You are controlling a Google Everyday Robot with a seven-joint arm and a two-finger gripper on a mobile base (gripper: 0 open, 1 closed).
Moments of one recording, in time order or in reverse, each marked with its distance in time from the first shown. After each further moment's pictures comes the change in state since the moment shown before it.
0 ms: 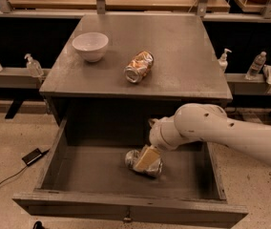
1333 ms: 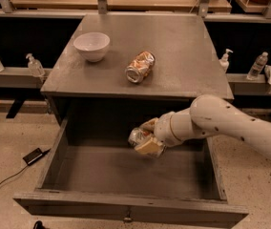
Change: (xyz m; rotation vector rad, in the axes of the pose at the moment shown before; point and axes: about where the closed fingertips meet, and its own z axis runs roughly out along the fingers) arm -0.015 -0.002 -0.015 -0.085 -0.162 0.008
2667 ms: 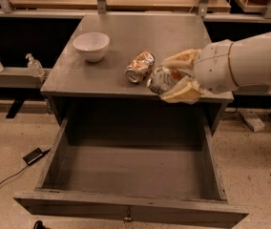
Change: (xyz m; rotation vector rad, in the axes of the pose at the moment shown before) arm -0.139 -0.030 -0.227 0.227 -0.142 -0.377
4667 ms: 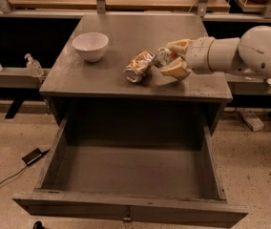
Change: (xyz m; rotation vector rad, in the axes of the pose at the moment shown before) arm 0.098 -0.120 0.086 0.211 -0.054 0.105
